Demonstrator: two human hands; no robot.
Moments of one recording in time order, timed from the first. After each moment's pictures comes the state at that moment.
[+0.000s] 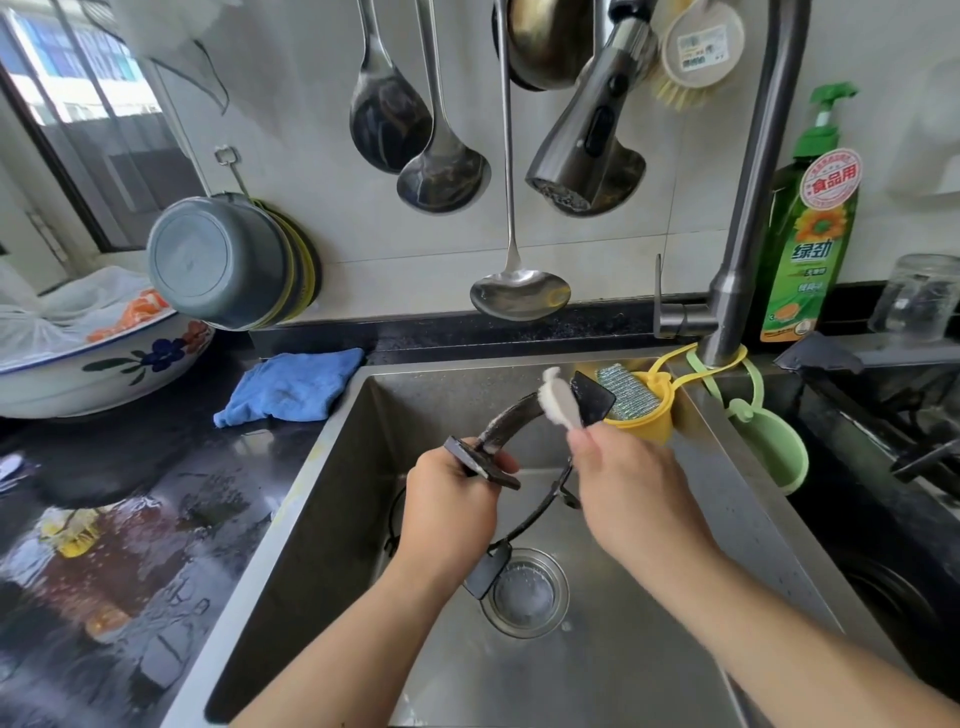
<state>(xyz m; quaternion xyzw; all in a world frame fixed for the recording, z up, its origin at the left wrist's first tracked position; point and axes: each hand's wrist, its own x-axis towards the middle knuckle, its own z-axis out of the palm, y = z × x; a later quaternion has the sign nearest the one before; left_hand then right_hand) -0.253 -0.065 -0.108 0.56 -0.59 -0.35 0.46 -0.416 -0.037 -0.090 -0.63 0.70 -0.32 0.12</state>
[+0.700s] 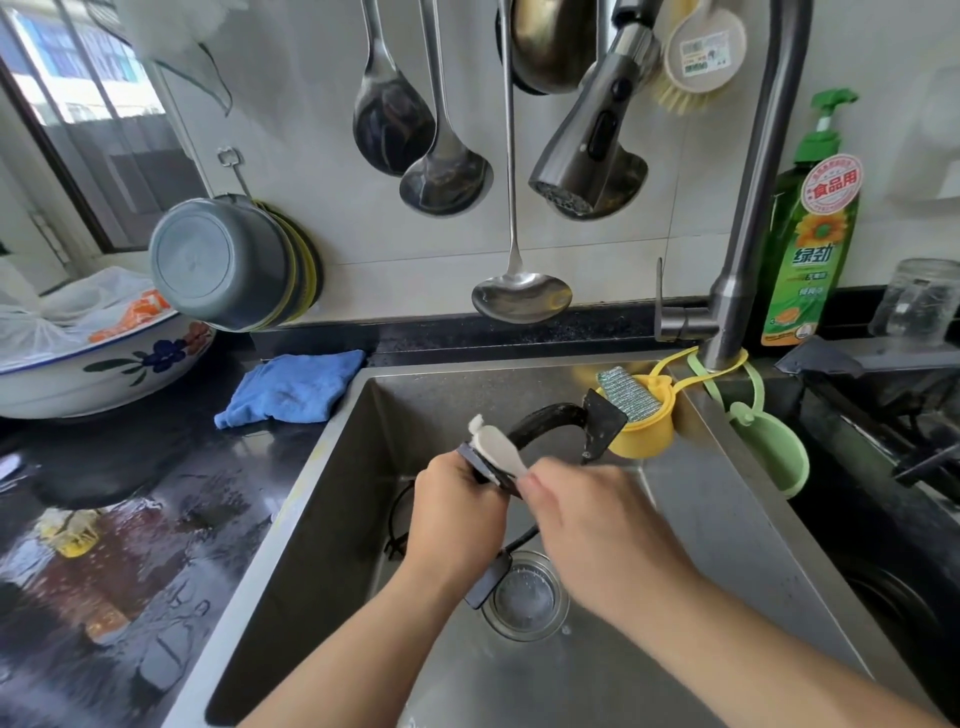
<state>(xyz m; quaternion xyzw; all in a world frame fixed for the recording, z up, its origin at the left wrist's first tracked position) -0.255 -0.064 -0.111 0.57 -0.61 -0.33 0.43 -0.399 -0.020 -0.089 -0.73 0.60 -0.31 0.09</state>
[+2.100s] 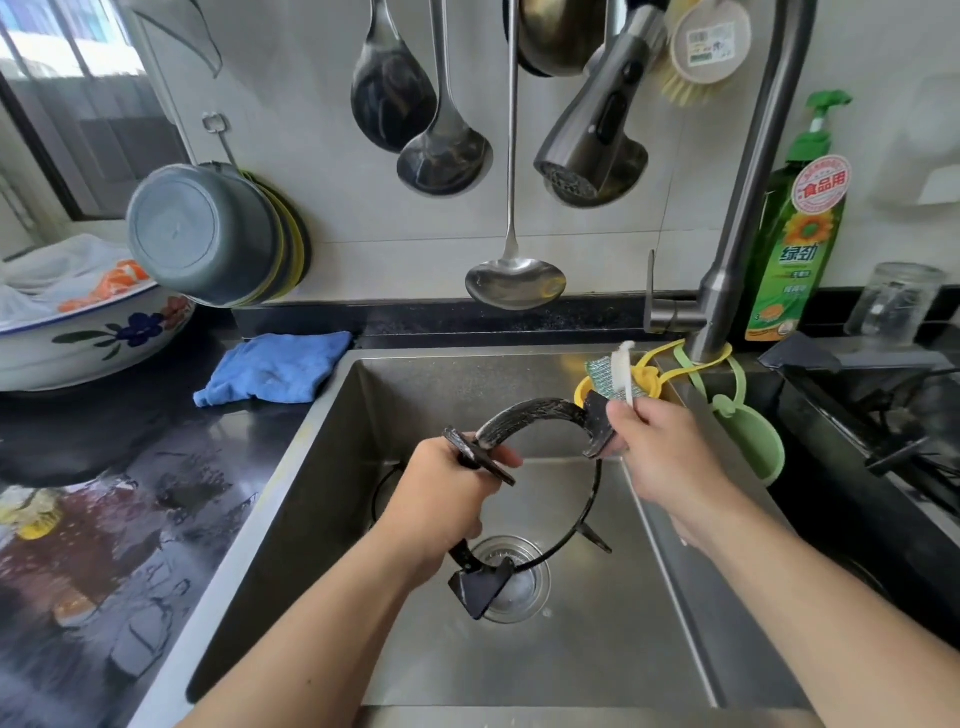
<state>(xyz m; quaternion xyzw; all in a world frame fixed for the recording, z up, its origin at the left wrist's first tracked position) -0.247 -0.066 -0.103 0.55 -0.56 -0.49 0.38 -0.456 -0.067 -0.098 -0.46 0.67 -0.47 0.33</state>
